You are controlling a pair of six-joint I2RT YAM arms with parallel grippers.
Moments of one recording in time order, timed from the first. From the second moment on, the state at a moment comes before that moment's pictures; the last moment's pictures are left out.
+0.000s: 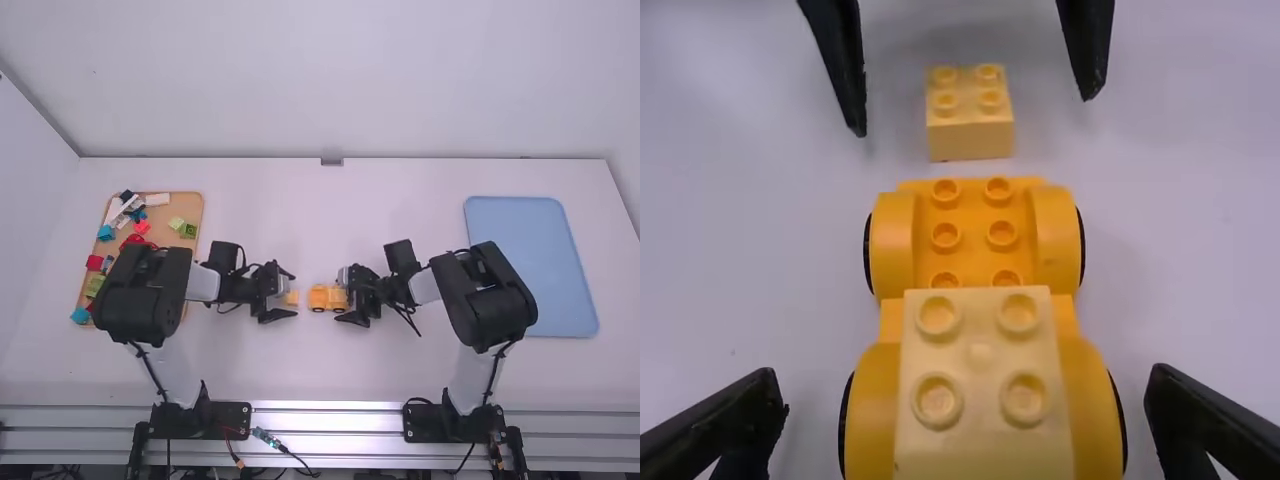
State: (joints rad) left arm -0.04 1.89 0.60 0.12 1.00 1.23; right arm 0.33 1.96 0.66 0.21 -0.94 -0.99
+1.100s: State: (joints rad) left arm -0.04 1.89 0.64 0.03 0.96 1.22; right arm 0.43 1.96 0.57 0.54 -0.80 -0.71
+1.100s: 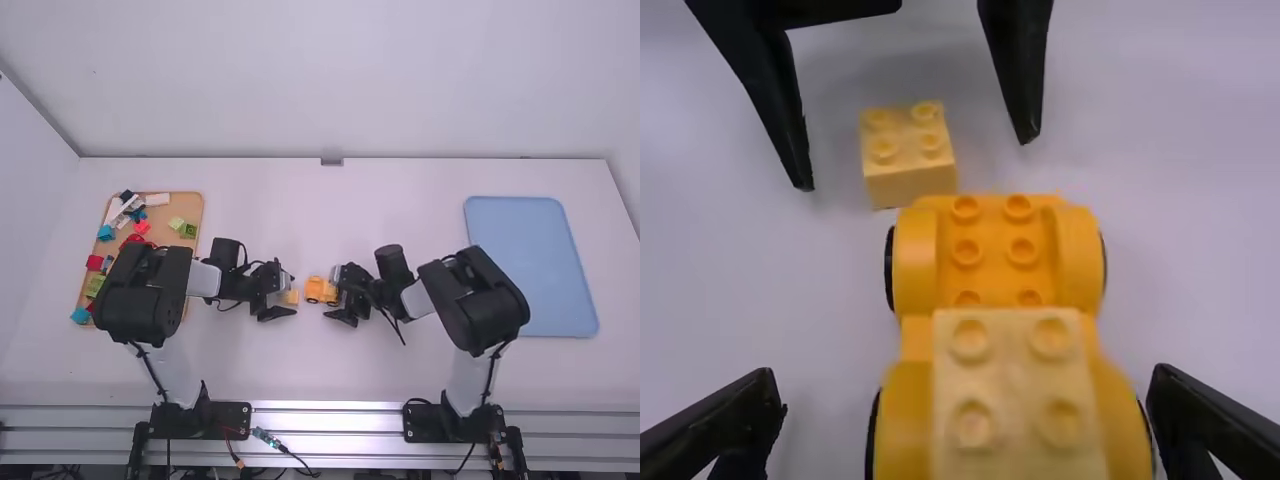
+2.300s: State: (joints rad) left arm -0.04 1.89 0.64 0.01 0.91 1.22; right arm 0.37 1.96 0.60 0.40 -0.86 -0.87
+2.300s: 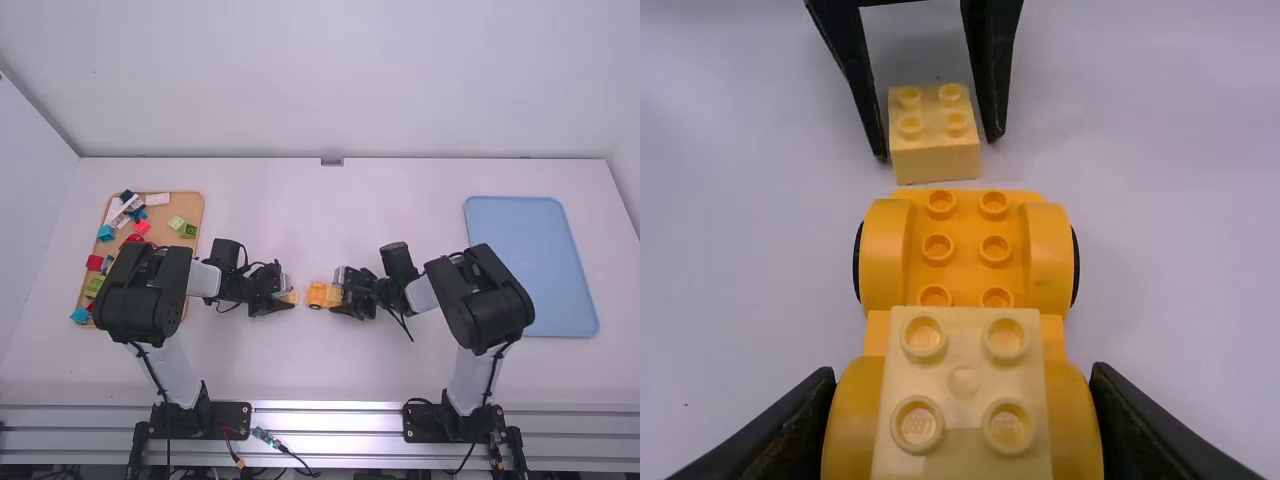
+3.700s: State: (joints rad) left arm -0.21 1.73 0.61 0.09 0.90 1.01; right arm 0.37 1.95 0.68 0.17 -0.87 -1.08
